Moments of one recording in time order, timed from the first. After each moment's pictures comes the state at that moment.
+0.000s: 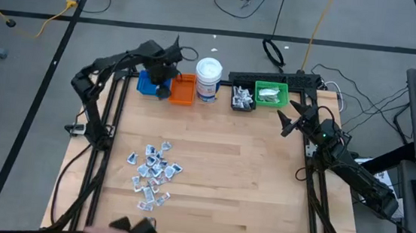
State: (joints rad) left arm 0.81 1.81 1.49 -1.29 -0.05 0.28; right arm -0.76 0.09 0.02 0.08 0.02 0.07
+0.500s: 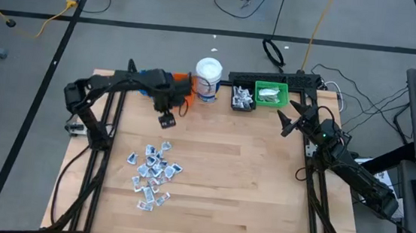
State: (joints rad) left arm 0.43 1.68 1.34 -1.29 0.00 0.01; right arm -0.76 0.09 0.02 0.08 0.02 0.07
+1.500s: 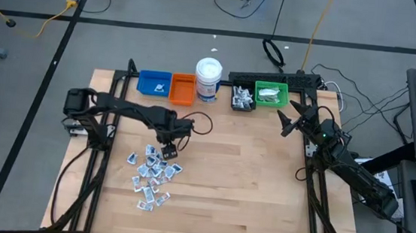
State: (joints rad) left arm 0.11 1.69 1.04 -0.90 0.05 -0.28; right arm -0.76 0.09 0.02 0.08 0.02 0.07
